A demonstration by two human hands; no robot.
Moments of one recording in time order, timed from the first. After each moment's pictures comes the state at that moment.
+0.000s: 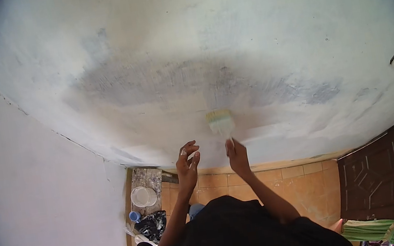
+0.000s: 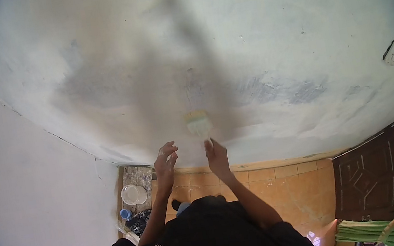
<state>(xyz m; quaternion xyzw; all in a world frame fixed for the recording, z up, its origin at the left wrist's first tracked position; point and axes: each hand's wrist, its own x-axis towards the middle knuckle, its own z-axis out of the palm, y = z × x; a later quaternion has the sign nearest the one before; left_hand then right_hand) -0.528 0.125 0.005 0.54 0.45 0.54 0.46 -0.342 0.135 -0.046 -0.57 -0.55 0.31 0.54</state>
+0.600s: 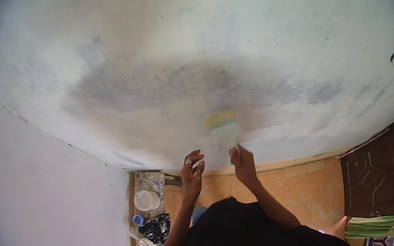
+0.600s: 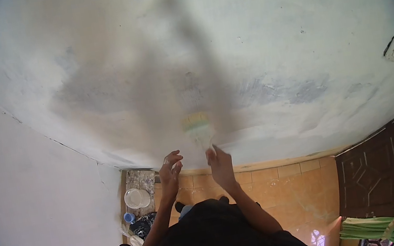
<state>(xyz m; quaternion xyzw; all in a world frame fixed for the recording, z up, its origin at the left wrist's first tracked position) -0.527 0.114 -0.001 0.55 0.47 0.50 0.48 -0.345 0.106 -0.003 -0.54 -0.52 0.35 0.55</state>
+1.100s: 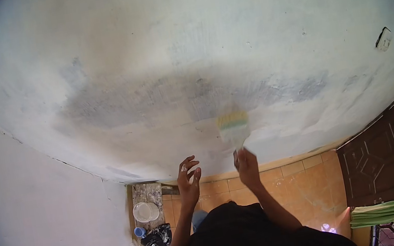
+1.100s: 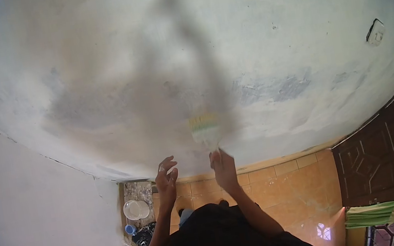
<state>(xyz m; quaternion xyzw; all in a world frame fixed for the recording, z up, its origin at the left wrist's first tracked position) -0.510 0.113 0.009 0.58 0.46 0.50 0.45 -0.319 0.097 0.005 -0.52 -0.46 0.36 0.63</state>
